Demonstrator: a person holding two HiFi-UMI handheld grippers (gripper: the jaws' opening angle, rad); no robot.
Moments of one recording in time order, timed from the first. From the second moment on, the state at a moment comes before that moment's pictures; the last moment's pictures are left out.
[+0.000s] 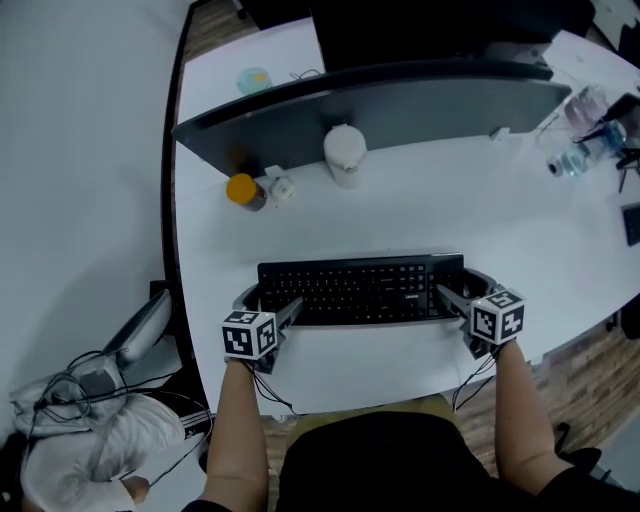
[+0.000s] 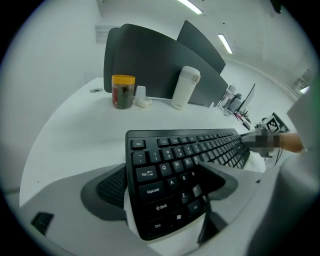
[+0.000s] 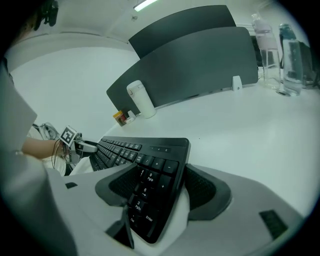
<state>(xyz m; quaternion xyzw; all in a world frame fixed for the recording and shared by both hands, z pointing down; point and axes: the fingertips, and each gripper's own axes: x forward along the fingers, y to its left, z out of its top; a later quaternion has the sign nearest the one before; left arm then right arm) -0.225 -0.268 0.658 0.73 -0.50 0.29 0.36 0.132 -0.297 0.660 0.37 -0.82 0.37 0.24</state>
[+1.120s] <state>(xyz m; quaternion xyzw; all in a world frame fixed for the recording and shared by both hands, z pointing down) -0.226 -0.264 0.608 0.71 -0.54 0.28 0.36 0.135 -0.312 0.619 0.43 -0.81 0.33 0.21</state>
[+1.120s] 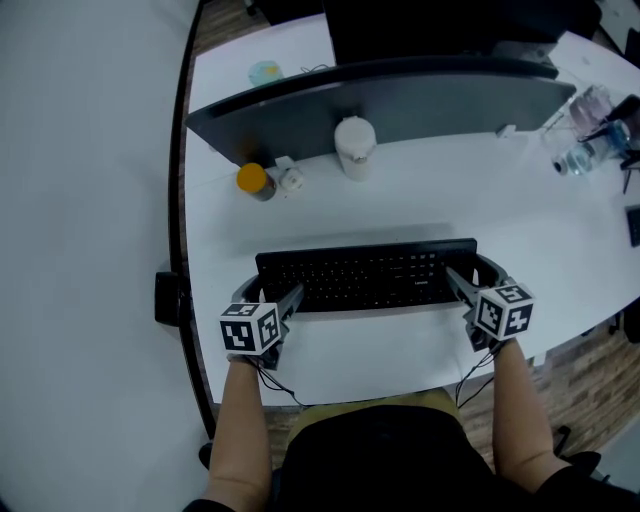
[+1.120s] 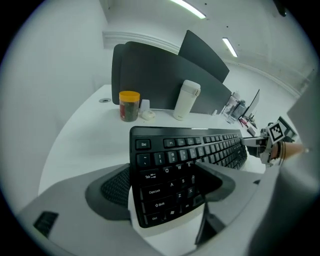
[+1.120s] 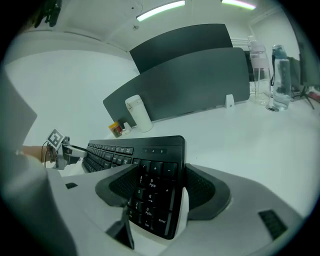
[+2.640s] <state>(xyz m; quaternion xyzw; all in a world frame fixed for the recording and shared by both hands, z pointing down) -0.180 -0.278 0.322 0.75 -0.63 0.16 0.11 0.176 -0.347 0.353 0.44 -0.89 0.12 0.03</state>
